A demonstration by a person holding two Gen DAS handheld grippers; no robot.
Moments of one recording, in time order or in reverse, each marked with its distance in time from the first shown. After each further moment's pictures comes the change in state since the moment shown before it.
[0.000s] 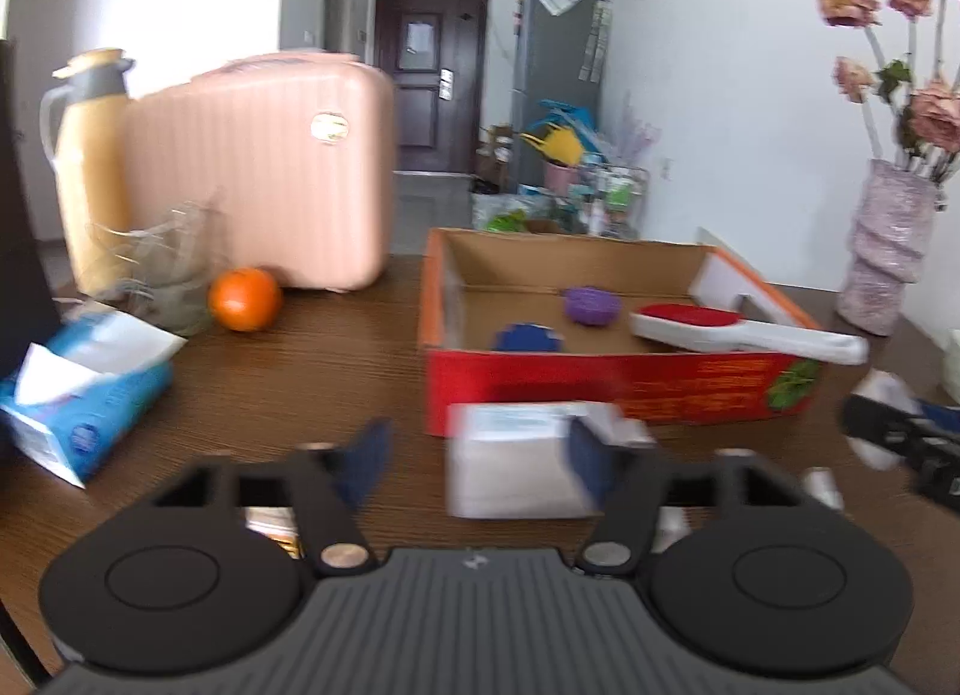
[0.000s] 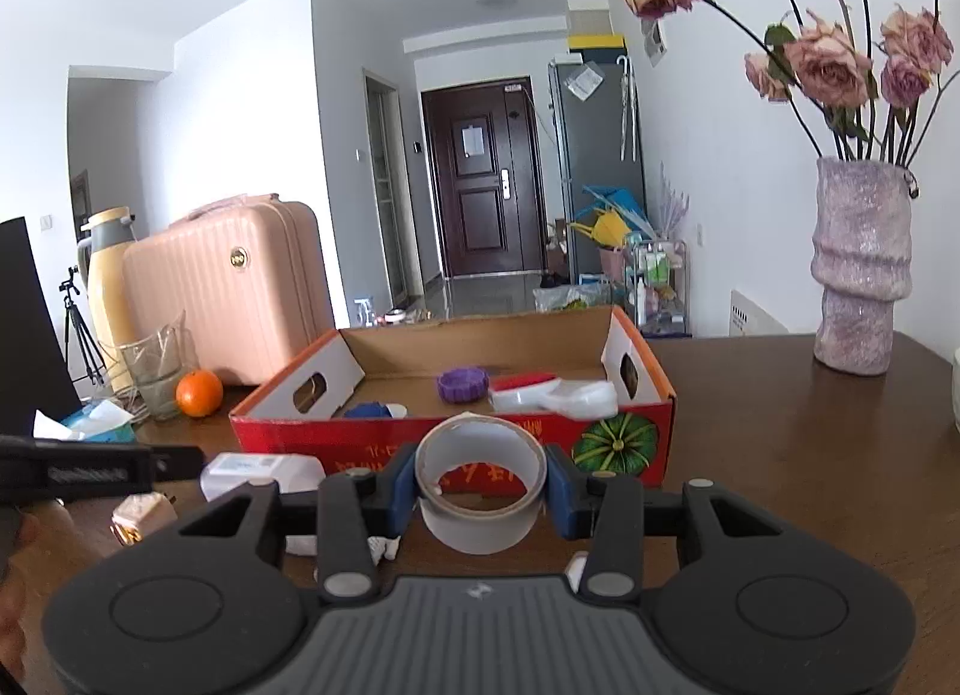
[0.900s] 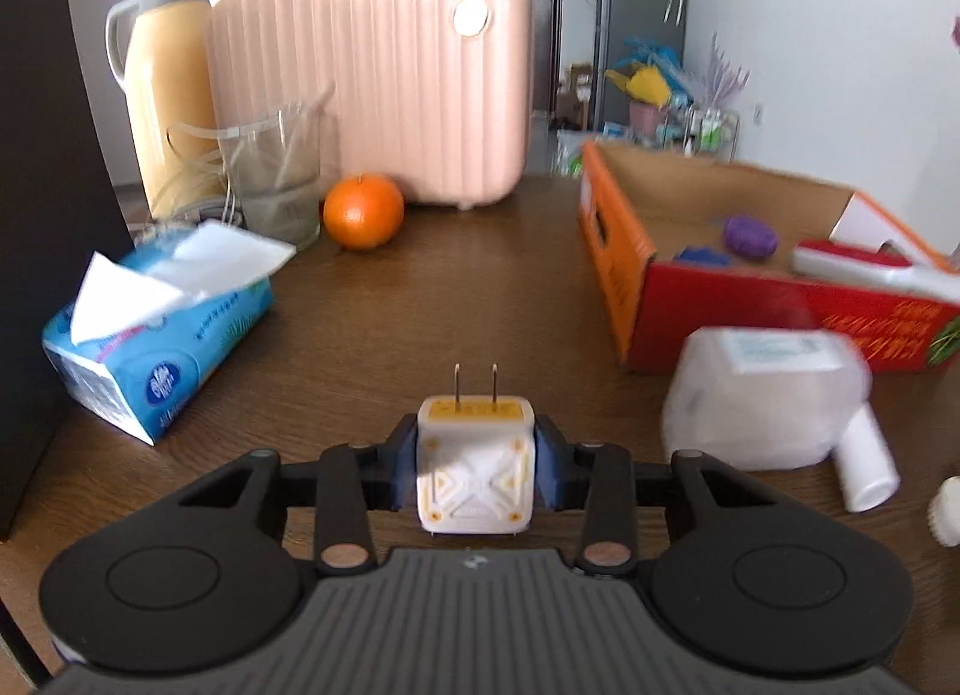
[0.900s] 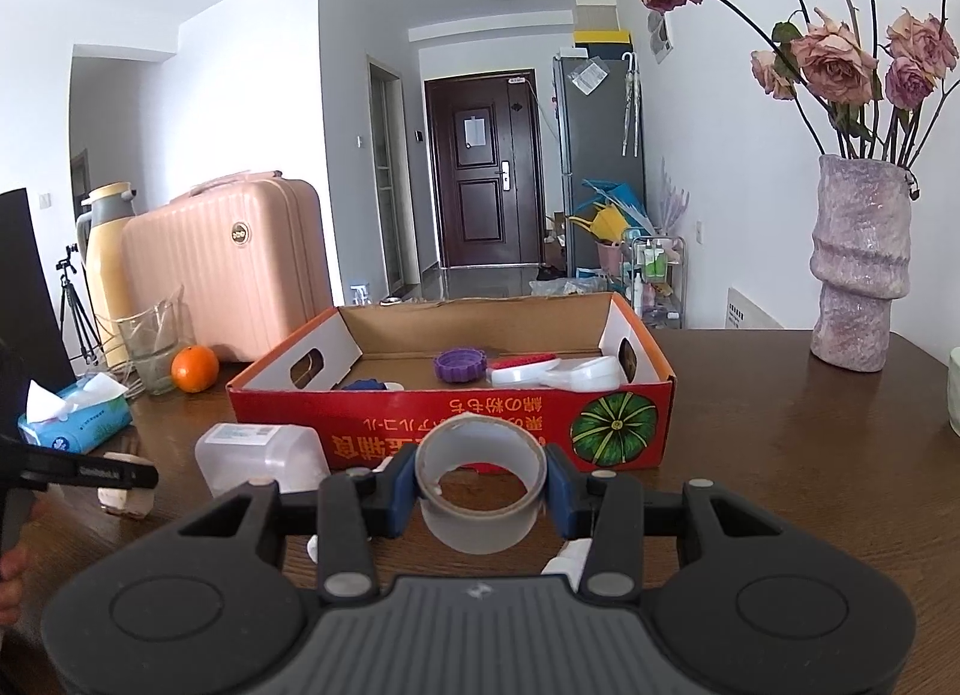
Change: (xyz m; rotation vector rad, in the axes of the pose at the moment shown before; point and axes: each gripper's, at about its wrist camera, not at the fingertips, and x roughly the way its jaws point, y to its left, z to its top) left arm 0.044 0.063 -0.015 -0.038 0.128 0.115; right arm -0.002 0.006 -0.009 -0.033 0.008 -0.009
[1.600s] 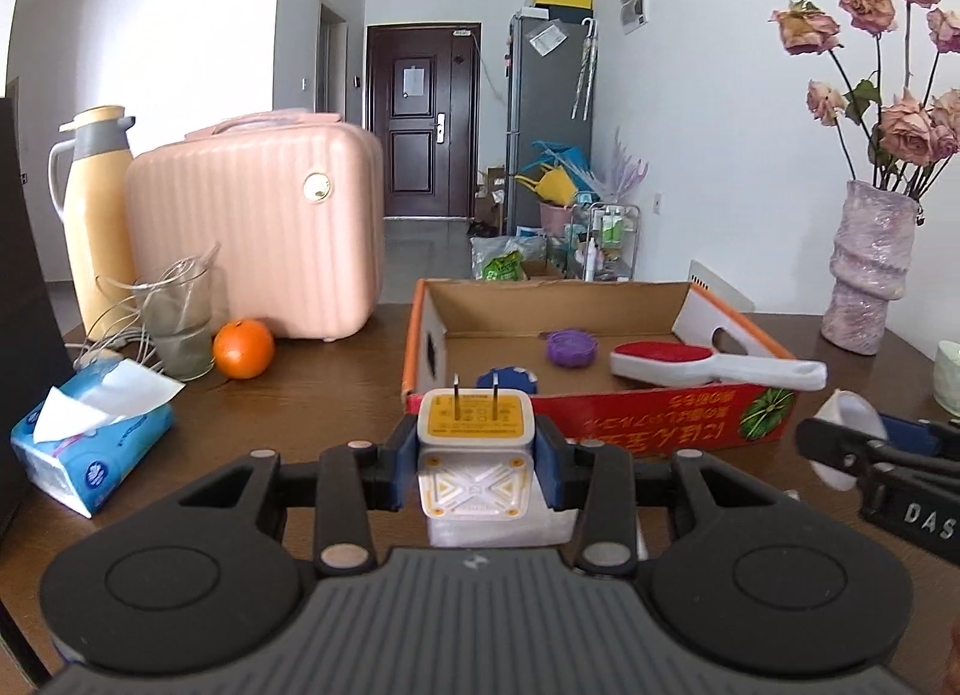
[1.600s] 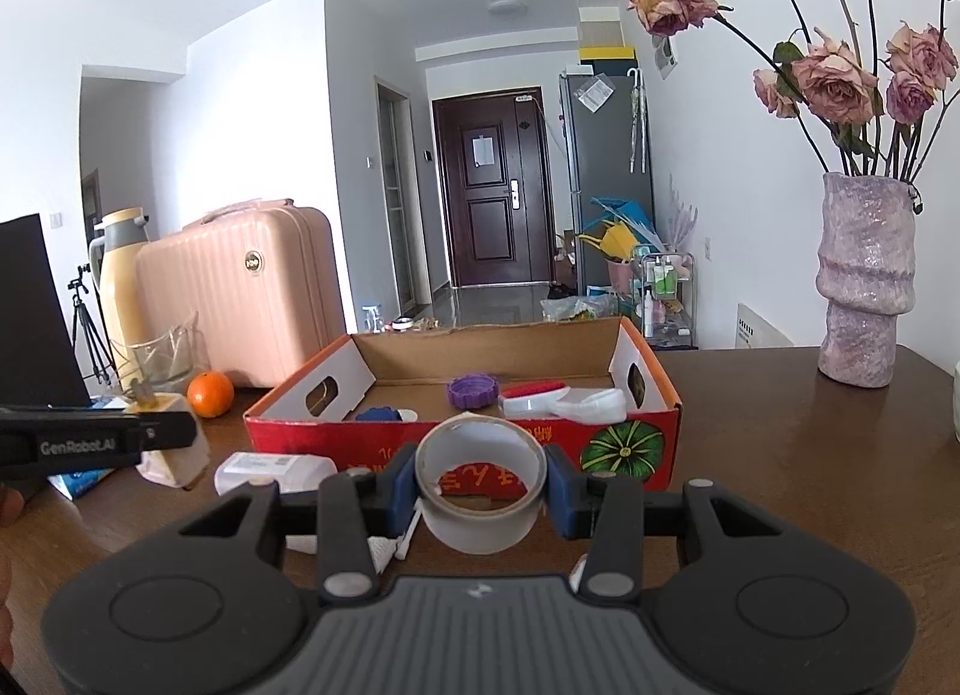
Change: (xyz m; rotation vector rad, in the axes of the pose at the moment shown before) left arm -0.081 -0.088 0.011 0.061 -0.216 -0.137; right arm -0.007 -0.002 0.011 0.012 -0.044 0.027
